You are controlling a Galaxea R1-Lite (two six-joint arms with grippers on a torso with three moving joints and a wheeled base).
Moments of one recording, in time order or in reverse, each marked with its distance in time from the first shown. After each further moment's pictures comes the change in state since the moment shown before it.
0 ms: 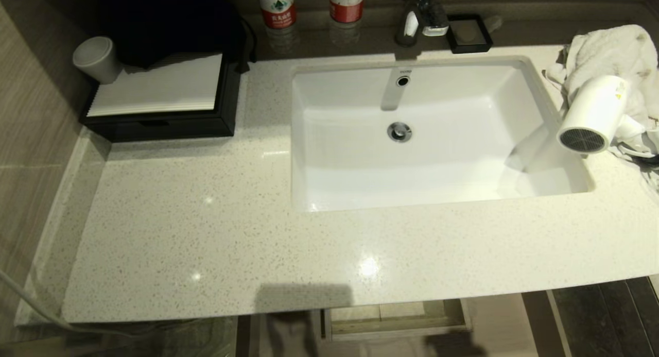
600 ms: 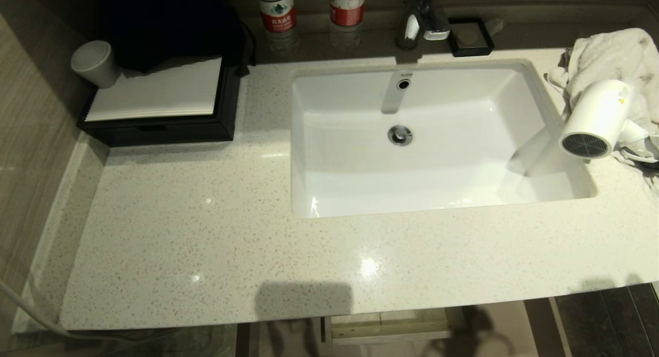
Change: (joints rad) left arm 0.000 0.000 0.000 0.000 0.000 0.000; right arm -0.004 0.303 -0.237 0.032 -0.040 -0.036
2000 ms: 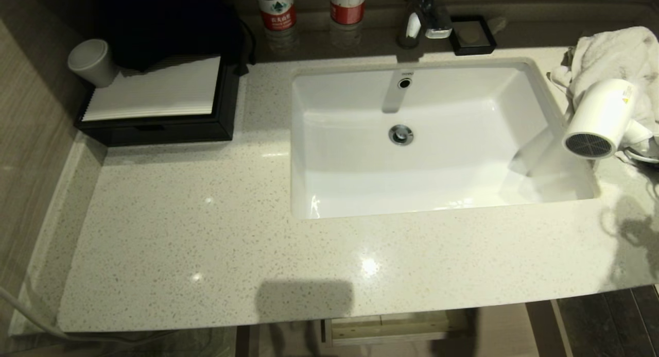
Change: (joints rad) left arm 0.000 0.000 0.000 0.000 0.000 0.000; right arm -0.256 0.893 -0.658 0.396 0.299 -0.713
